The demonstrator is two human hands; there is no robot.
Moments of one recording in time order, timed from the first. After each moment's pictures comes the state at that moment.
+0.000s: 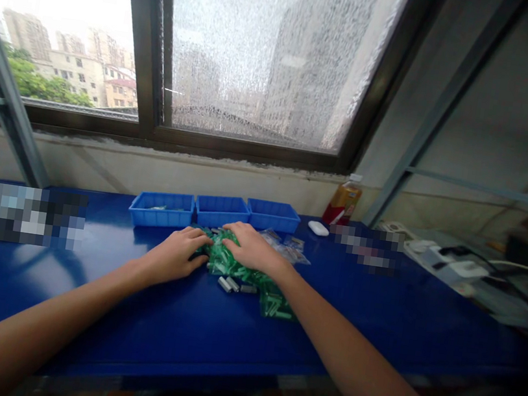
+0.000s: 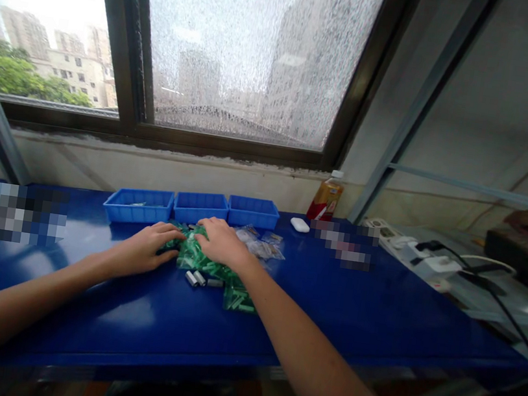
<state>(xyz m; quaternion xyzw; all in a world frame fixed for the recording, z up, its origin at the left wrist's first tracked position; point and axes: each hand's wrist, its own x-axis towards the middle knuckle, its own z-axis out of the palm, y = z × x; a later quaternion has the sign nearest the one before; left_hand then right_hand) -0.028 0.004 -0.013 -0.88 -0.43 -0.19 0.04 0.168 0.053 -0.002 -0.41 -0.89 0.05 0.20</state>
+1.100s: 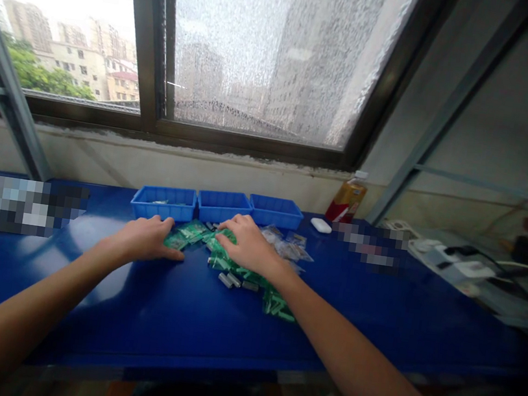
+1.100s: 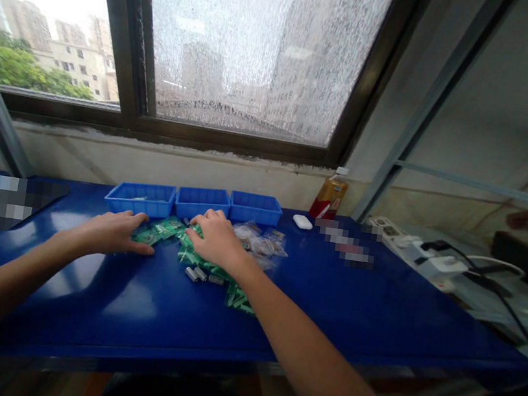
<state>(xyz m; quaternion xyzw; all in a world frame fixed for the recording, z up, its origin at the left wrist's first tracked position) -0.076 -0.003 0.015 -0.76 -0.65 0.00 0.00 0.159 0.038 0.002 -0.38 -0.89 0.00 0.25</state>
